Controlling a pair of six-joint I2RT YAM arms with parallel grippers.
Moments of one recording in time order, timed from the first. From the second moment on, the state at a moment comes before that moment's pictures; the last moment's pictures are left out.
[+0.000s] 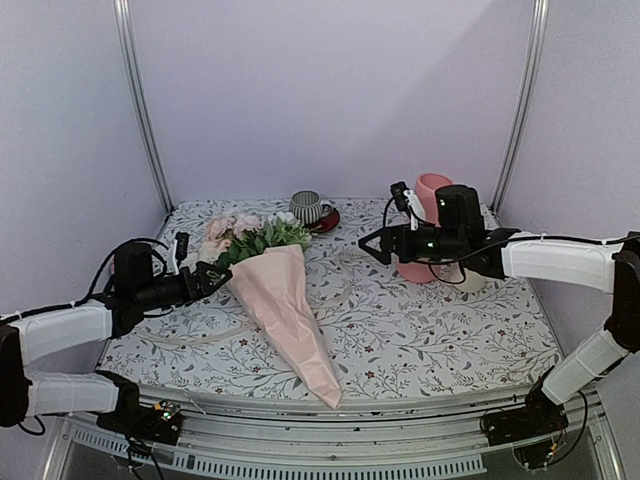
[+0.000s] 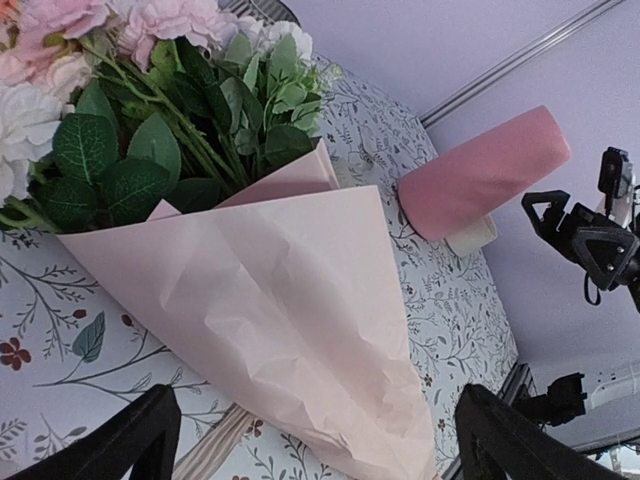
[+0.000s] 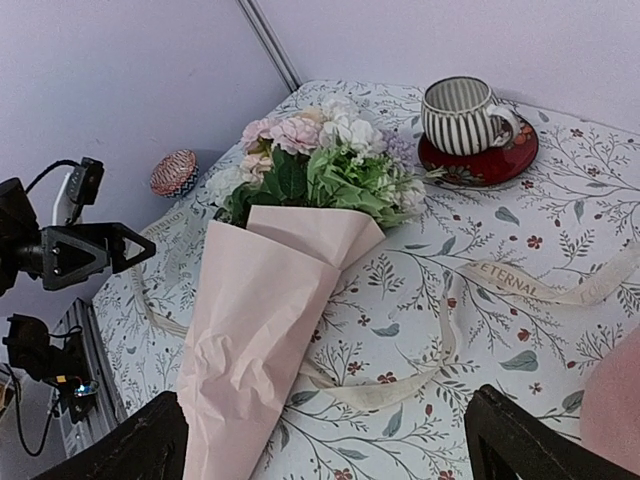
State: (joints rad) left arm -0.26 1.05 0.38 0.25 0.51 -0.60; right arm 0.63 1.50 1.00 0.11 -0.32 0.31
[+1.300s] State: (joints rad) left arm -0.28 1.23 0.28 0.53 0.49 -0.60; right arm 0.76 1.82 0.94 0.28 -0.41 0.42
